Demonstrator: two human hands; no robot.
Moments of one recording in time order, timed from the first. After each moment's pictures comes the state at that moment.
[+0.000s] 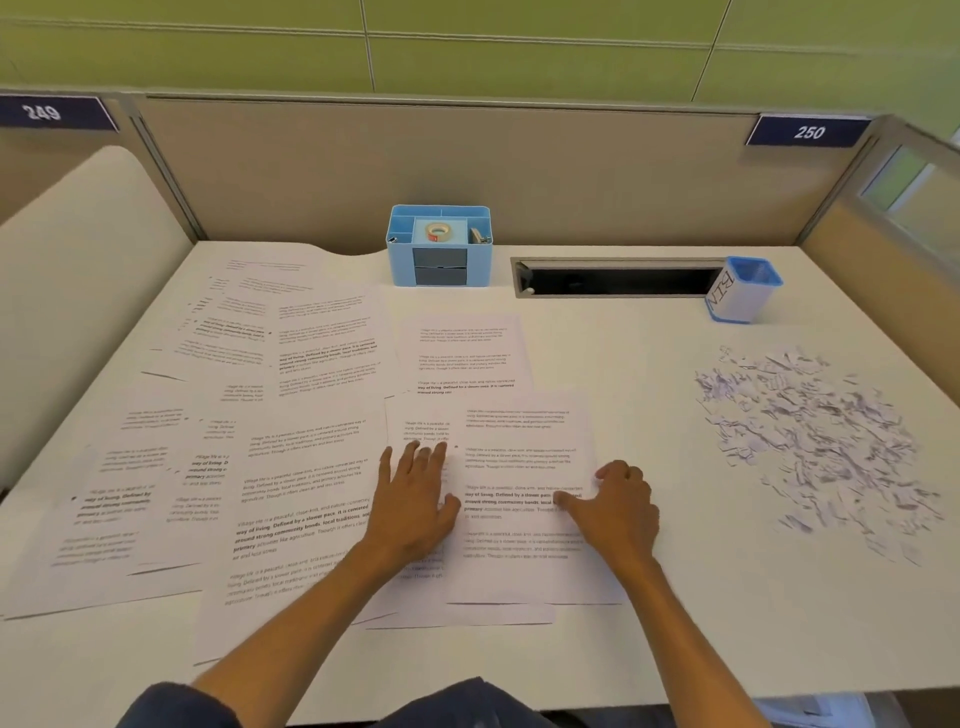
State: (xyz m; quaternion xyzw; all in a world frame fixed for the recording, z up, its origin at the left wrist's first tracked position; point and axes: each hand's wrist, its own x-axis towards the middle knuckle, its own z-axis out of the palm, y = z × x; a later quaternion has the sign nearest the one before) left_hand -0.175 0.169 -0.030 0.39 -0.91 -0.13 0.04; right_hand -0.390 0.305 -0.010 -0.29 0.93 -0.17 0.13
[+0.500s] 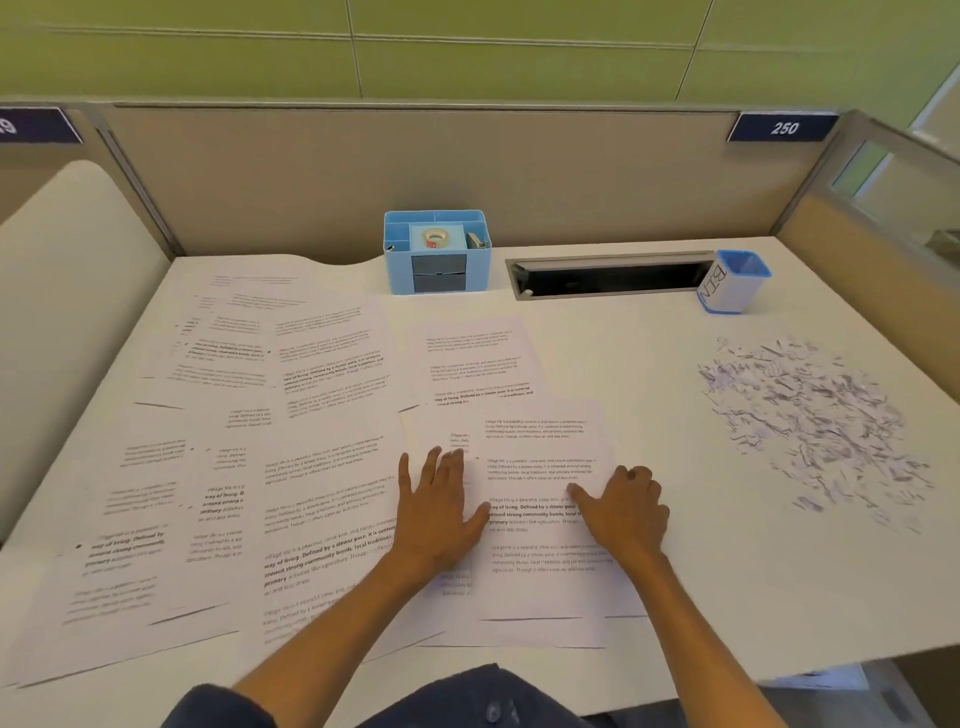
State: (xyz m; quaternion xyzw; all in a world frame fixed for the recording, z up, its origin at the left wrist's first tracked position) left_hand -0.168 0.152 -0.024 0.36 -0.93 -0.10 0.00; right_hand -0.361 0.283 -0.008 -0.24 0.96 -0.07 0.12
